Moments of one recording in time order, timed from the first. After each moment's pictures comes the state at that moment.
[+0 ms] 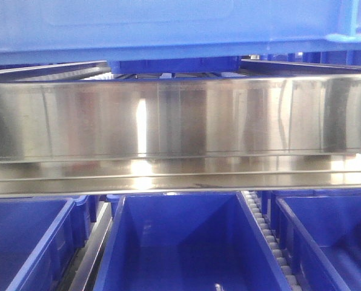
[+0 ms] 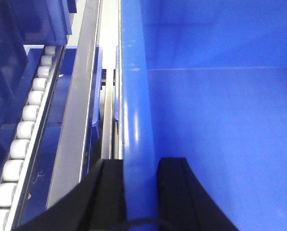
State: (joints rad) left arm -0.56 1.32 -1.56 0.53 1.02 -0.66; right arm 0.86 1.38 -1.61 -0.53 1.05 0.71
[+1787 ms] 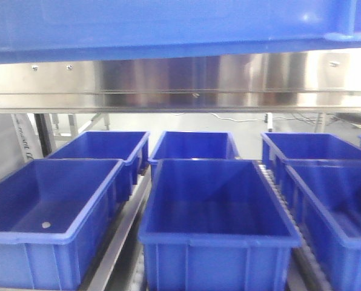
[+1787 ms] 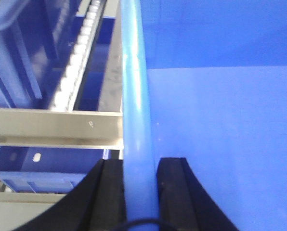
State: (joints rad) left arm -0.56 1.32 -1.56 0.54 1.03 -0.66; right arm 0.86 1.38 -1.61 -0.54 1.04 0.71
